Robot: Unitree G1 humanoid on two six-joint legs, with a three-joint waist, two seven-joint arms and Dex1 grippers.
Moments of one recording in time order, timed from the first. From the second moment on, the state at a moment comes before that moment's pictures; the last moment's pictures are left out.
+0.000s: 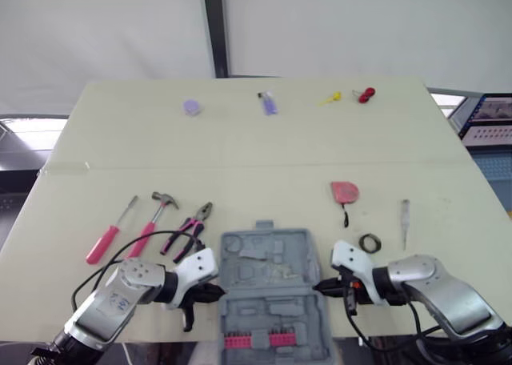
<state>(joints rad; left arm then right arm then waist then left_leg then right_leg) -0.03 0.74 -0.28 -0.39 -0.14 0.70 -0.95 -0.07 -0.82 0.24 -0.35 0.25 0.70 1.05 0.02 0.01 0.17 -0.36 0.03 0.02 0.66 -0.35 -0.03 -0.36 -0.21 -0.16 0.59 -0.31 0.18</state>
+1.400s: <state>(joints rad) 0.09 0.79 0.13 -0.37 -0.43 0.78 -0.94 -0.02 -0.93 -0.06 -0.17 0.44 0.65 1.16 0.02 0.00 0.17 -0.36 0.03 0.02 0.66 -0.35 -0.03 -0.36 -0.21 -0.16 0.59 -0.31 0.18</state>
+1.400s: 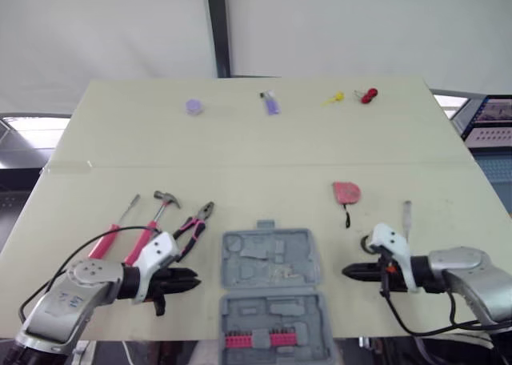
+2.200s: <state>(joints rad) 0.07 0.75 0.79 0.38 -0.35 0.39 -0.46 -0.12 -0.92 -0.51 0.68 0.40 0.24 0.98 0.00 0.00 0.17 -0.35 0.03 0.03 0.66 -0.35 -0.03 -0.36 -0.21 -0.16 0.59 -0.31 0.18</state>
